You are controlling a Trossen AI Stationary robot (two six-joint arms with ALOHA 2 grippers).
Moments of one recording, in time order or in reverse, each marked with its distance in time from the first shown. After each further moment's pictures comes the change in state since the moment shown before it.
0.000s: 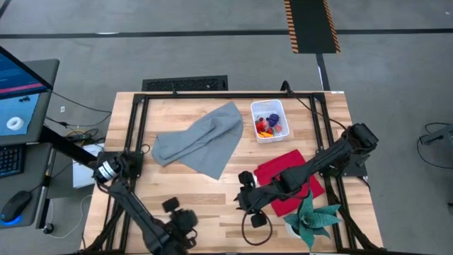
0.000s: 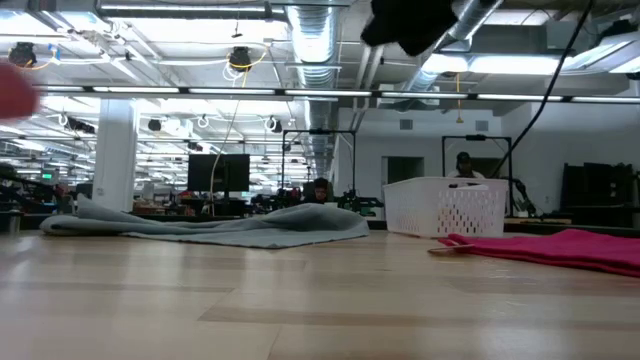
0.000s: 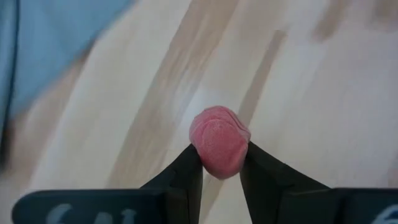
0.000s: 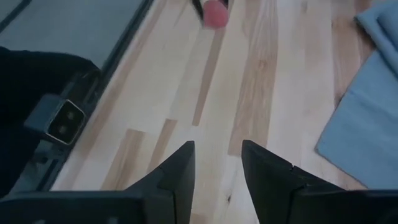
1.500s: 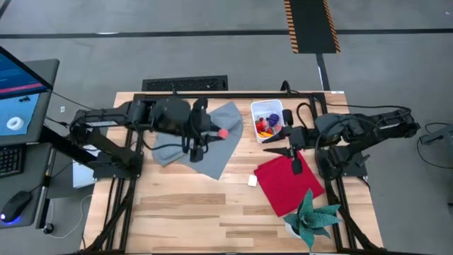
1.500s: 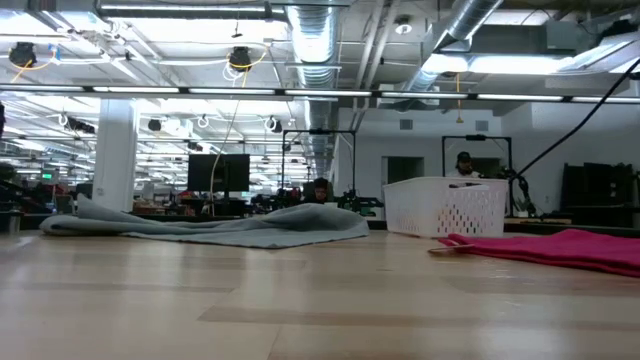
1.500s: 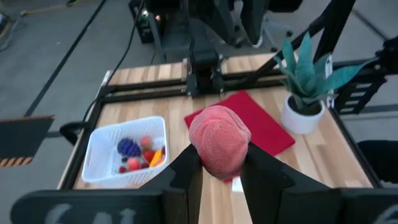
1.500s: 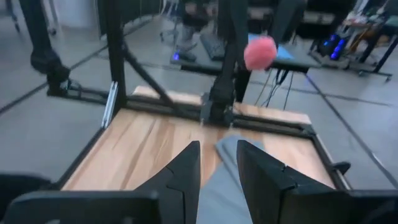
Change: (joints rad) left arm 0.795 -0.571 0.188 0.440 0.410 1.404; right arm -0.240 -0.675 -0.001 -0.163 -0.001 -0.239
